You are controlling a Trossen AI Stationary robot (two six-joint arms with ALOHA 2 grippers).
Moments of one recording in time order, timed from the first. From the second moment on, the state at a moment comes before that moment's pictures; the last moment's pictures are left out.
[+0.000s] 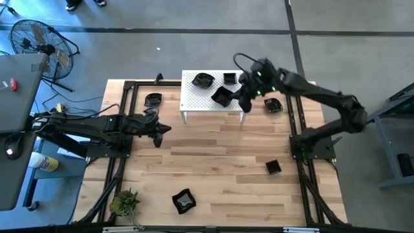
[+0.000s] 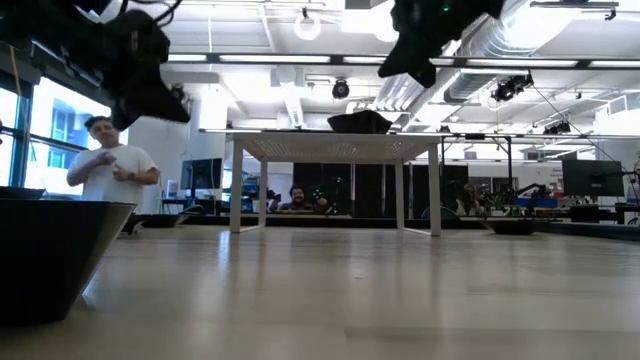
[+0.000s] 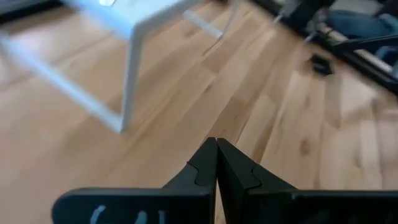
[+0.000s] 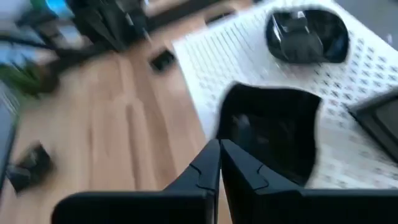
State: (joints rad) left arm -0.01 0.66 0.43 -0.27 -0.26 -0.55; right arm -0.51 1.35 1.25 -0.56 -0.35 0.08
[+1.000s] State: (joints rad) left arm -0.01 0.66 0.43 -0.49 -0.28 -0.93; right arm -0.24 0.89 0.83 -0.36 -0.06 0.37
